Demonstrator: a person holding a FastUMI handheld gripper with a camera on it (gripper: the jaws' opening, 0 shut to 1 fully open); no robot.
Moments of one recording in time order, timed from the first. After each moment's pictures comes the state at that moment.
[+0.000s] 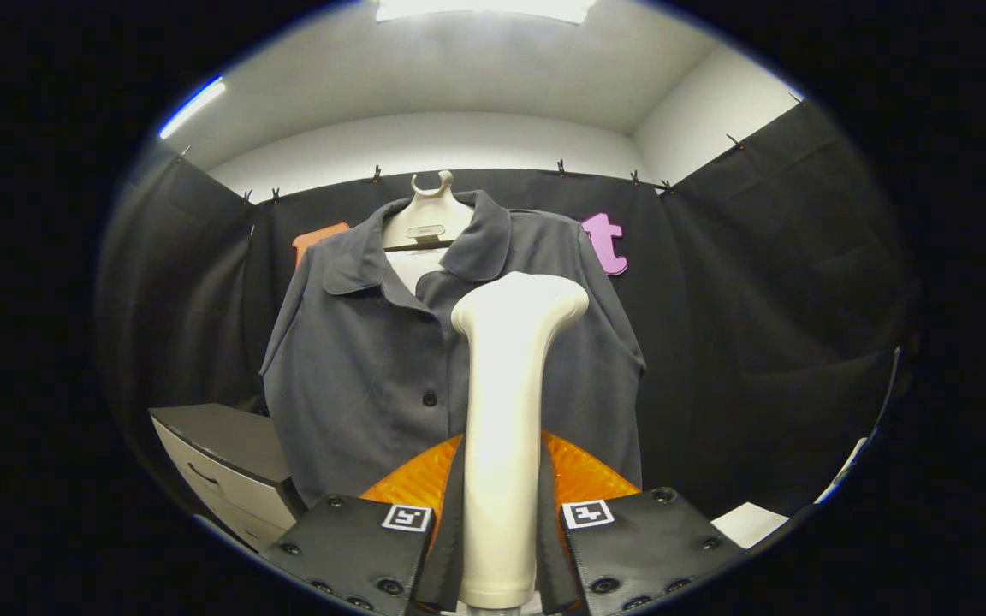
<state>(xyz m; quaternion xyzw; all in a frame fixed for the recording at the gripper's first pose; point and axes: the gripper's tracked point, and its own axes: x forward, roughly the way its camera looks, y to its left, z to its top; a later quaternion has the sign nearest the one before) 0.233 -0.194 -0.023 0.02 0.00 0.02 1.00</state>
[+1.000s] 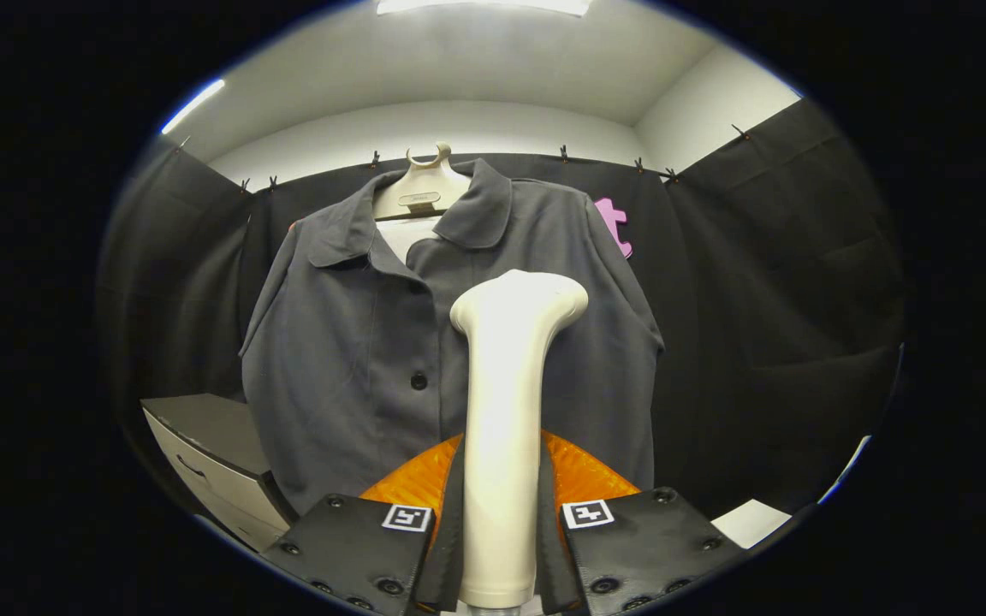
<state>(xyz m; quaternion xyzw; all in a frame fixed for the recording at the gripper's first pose) 0.250 -0.193 -0.061 0.01 0.02 0.02 1.00</state>
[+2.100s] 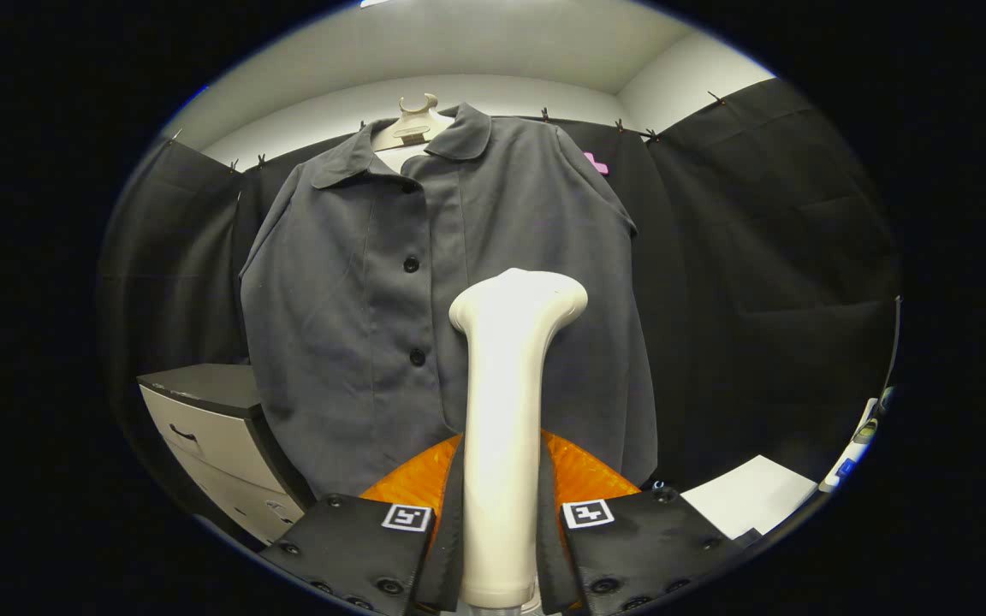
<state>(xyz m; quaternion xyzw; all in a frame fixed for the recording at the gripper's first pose) 0.207 -0.199 -0.164 0.04 0.08 0.00 1.00</state>
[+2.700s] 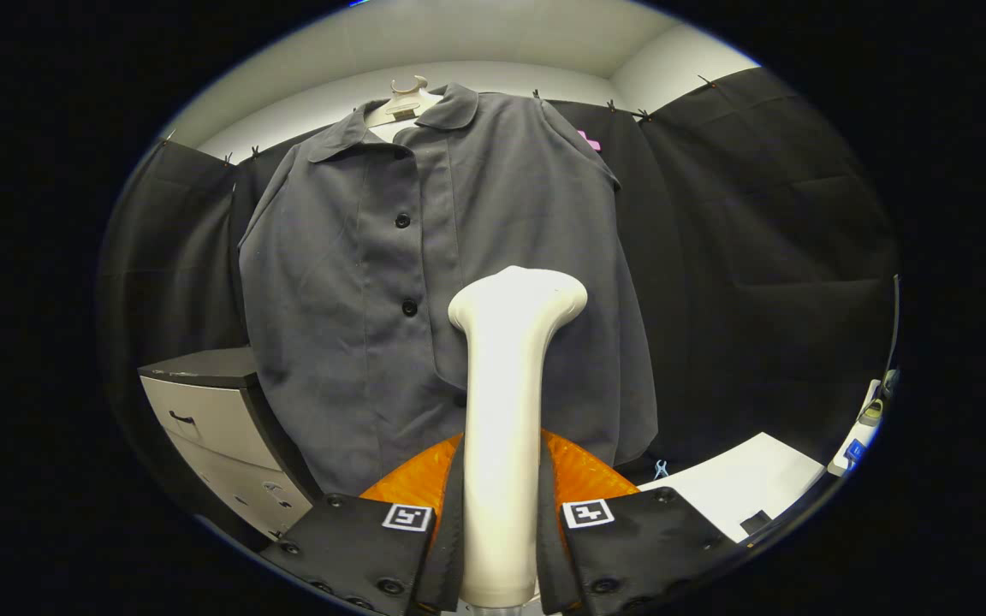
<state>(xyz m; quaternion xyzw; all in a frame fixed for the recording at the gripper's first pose) 0.184 -0.207 -0.201 0.05 0.12 0.00 0.99</state>
